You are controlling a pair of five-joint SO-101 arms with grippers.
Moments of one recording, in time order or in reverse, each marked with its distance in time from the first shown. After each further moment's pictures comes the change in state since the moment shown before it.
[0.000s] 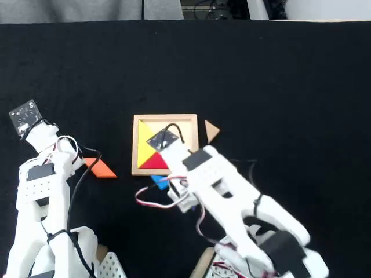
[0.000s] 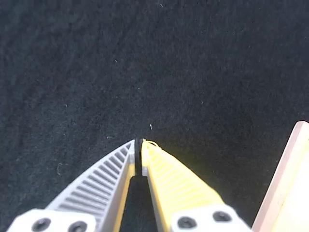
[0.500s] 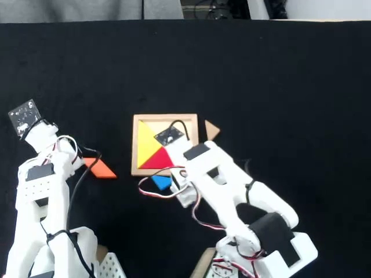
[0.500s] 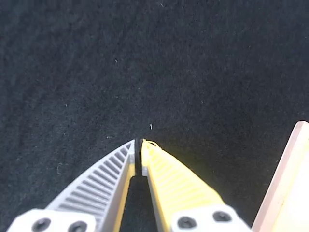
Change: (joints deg) left arm 0.0 0.0 0.0 0.0 0.0; right arm 2.5 8.1 -0.6 -5.5 -0.5
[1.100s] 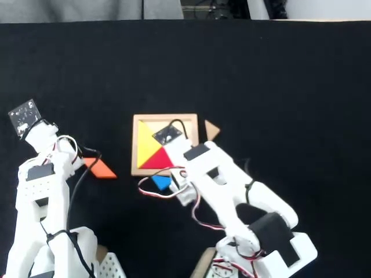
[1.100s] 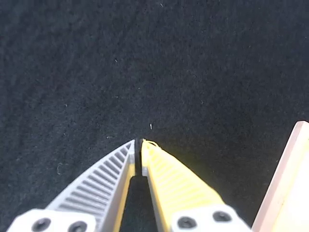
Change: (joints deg) left arm 0.0 0.0 0.0 0.0 0.0; right arm 0.1 0.8 0.0 -3.1 1.6
